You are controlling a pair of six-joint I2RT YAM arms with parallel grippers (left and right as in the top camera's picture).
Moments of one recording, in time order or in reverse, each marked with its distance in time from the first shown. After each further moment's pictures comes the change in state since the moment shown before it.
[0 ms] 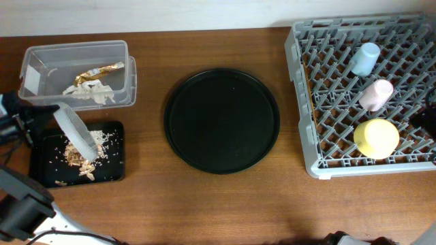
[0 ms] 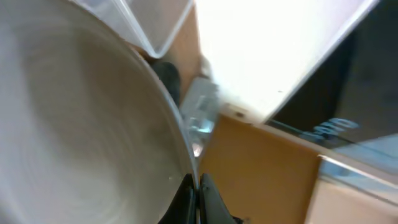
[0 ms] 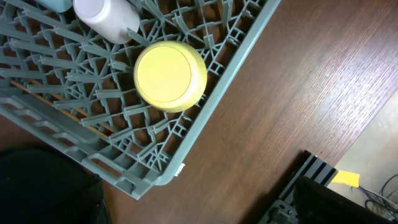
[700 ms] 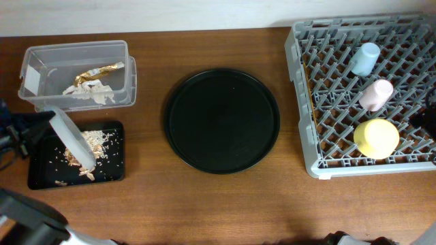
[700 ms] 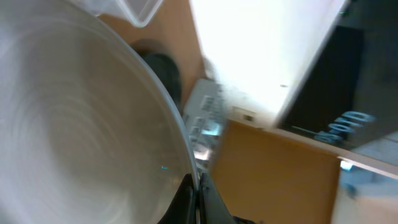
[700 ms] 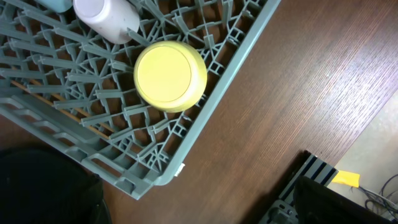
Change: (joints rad) left arm 0.039 -0.296 -0.131 -0.002 -0.080 -0.060; right arm 0.000 0.000 0.000 0.000 0.000 0.000
